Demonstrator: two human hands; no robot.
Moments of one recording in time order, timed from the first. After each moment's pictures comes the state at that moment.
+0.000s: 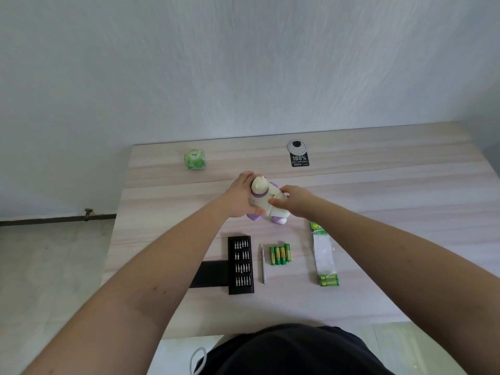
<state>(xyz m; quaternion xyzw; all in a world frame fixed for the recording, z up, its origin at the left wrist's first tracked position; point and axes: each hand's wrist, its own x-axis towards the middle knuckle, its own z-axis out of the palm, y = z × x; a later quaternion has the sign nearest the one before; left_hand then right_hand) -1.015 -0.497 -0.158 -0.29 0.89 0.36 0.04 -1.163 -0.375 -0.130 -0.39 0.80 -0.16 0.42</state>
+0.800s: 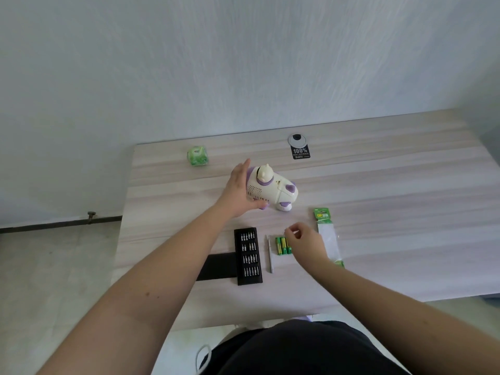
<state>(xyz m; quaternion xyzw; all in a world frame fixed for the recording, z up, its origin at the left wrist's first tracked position) -0.987 -0.481 -0.159 -0.35 0.85 0.39 -0.06 -1.072 -0.275 -0.160 -0.24 0.86 -0.29 0.34</state>
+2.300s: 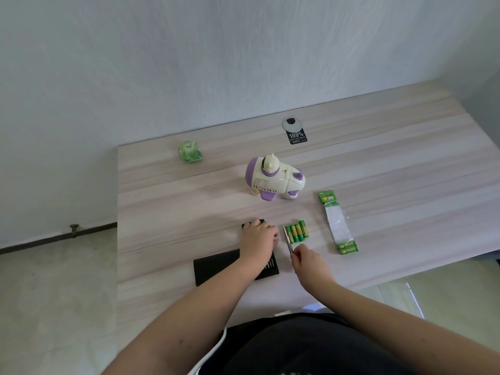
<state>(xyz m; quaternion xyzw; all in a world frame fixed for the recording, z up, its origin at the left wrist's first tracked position) -0.939 -0.389 -0.218 -0.26 0.95 0.18 0.07 -1.007 -0.245 -0.209 -0.25 0.88 -0.16 0.37</state>
